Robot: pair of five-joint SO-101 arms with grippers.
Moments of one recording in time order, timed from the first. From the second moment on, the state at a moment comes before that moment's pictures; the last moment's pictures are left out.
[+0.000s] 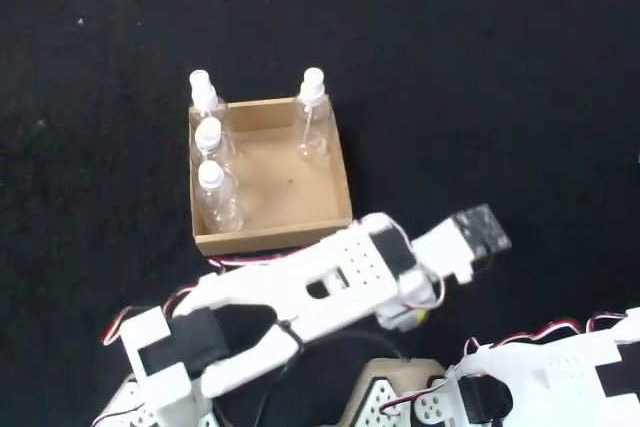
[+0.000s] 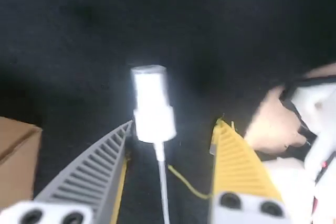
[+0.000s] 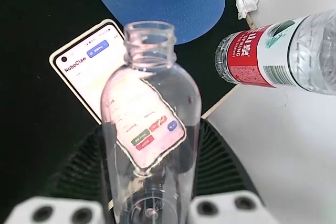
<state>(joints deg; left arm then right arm) 56.8 7.0 11.5 62.6 -6.5 80.6 12.4 -32.6 86.0 47.5</state>
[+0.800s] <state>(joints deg) 54.6 21.0 5.9 59.9 -5.6 80.6 12.4 -32.6 86.0 47.5</state>
